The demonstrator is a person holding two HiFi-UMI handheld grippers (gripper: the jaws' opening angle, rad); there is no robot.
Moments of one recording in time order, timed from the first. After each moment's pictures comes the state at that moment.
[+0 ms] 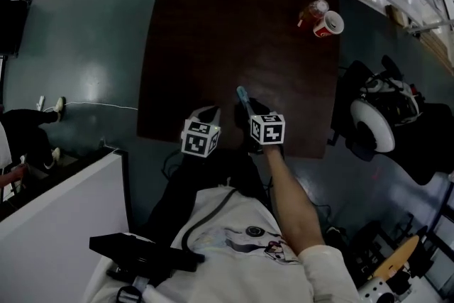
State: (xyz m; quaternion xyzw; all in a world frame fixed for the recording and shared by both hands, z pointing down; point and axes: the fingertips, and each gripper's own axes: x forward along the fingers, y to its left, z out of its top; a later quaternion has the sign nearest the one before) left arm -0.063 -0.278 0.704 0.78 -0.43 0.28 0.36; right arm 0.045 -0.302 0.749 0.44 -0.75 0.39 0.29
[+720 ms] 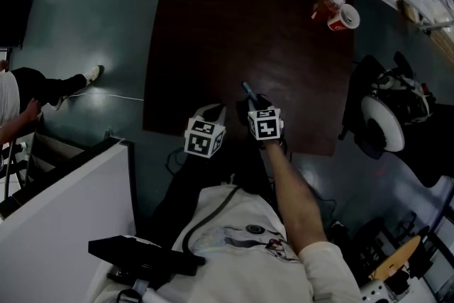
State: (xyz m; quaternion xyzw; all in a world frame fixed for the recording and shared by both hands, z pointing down) left arm -0.072 -0.261 0.710 0.78 -0.42 0.29 0.37; right arm 0.026 -0.290 0.786 0.43 -0.75 0.35 0.38
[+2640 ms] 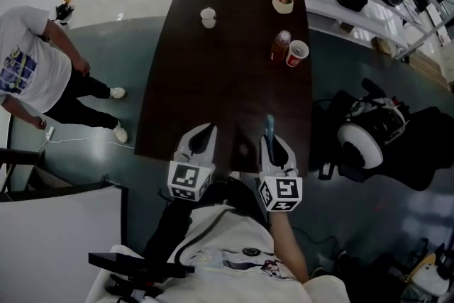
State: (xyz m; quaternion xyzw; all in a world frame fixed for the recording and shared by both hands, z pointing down) left arm -0.007 -0.263 0.482 0.86 -0.50 0.09 0.09; right arm 0.138 -0.240 0.498 0.56 -0.81 0.16 0.07
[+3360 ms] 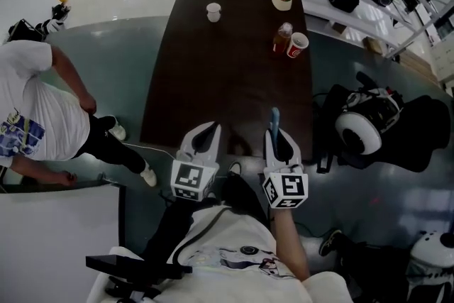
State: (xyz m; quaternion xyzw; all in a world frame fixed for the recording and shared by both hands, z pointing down) left arm -0.035 -0.201 0.468 0.87 -0.48 0.06 0.07; right arm 0.106 -0.185 0.465 0.57 -0.81 0.11 0.06
